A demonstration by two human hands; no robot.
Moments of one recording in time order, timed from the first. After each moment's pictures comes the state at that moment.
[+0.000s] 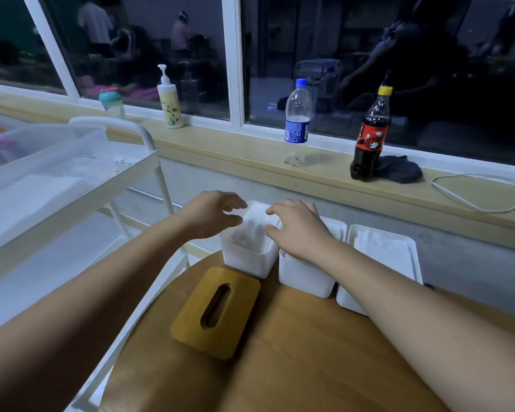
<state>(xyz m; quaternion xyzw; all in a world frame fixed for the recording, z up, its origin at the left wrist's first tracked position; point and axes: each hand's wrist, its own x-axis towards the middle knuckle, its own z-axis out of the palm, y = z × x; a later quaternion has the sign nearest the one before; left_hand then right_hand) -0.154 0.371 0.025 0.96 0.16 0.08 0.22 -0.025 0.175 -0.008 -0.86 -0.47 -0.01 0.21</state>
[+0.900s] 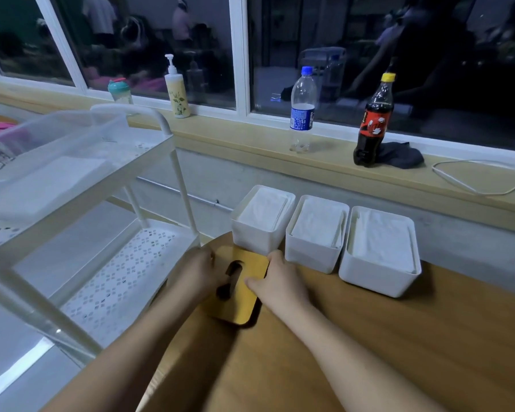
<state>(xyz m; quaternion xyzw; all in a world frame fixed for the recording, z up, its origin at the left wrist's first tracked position) -0.263 0.308 -0.064 0.90 0.39 0.04 0.20 -0.154 0.156 -0.099 -0.91 -0.27 0.13 0.30</state>
